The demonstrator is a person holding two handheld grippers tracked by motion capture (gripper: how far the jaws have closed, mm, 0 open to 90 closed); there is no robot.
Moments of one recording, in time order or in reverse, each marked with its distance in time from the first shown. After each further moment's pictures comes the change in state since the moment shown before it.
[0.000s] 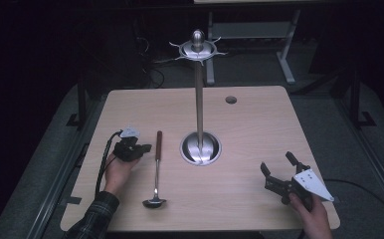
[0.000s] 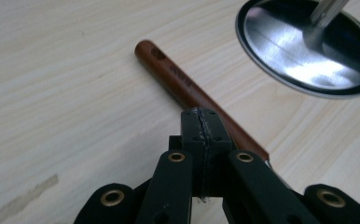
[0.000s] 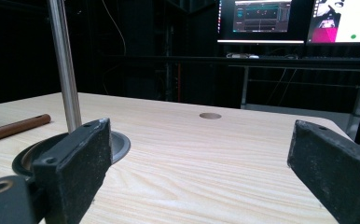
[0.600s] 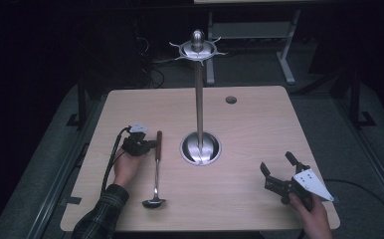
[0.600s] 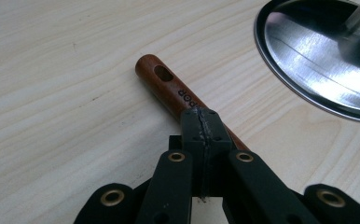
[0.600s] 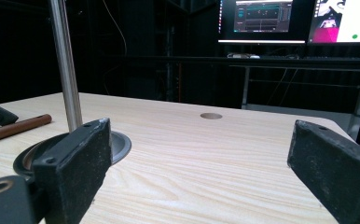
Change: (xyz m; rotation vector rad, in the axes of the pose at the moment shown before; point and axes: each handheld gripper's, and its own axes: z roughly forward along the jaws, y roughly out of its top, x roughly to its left) left arm 0.006 0.007 0.030 0.016 0.011 0.005; right arm 0.000 0.000 0.001 -0.001 0.003 0.000
